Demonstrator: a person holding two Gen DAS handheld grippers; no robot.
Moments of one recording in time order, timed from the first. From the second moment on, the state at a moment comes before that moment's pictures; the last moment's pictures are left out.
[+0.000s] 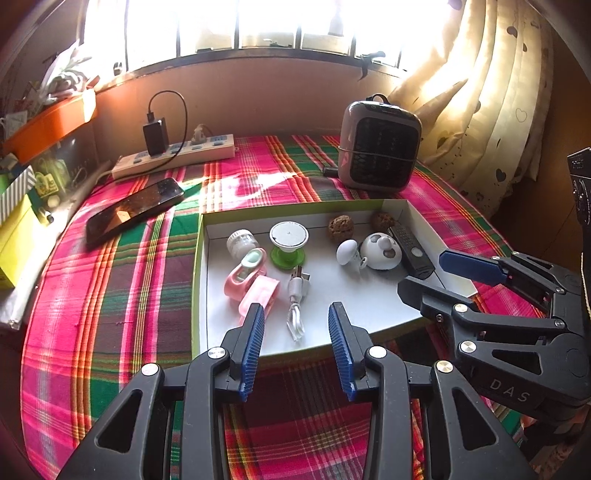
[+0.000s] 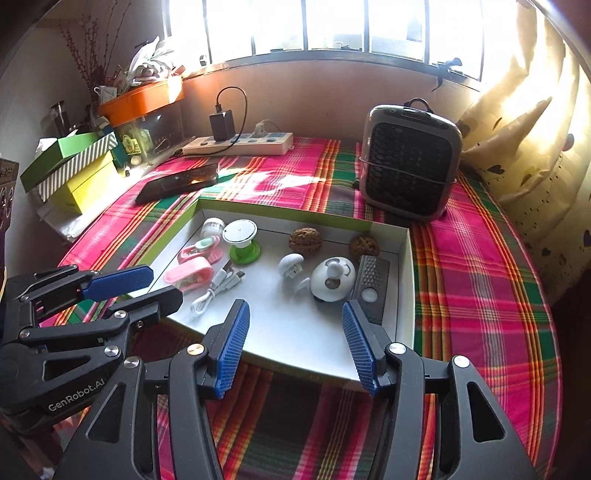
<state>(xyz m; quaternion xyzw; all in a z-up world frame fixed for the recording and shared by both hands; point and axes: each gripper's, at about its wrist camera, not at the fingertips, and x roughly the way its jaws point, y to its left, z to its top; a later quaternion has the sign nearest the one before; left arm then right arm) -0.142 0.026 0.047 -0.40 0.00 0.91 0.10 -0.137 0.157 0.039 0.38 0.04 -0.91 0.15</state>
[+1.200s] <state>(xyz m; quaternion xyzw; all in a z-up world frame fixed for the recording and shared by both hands) -0.074 0.022 0.007 -0.42 0.00 0.90 0.05 -0.065 0.172 -0.008 0.43 0.02 -0.90 0.07</state>
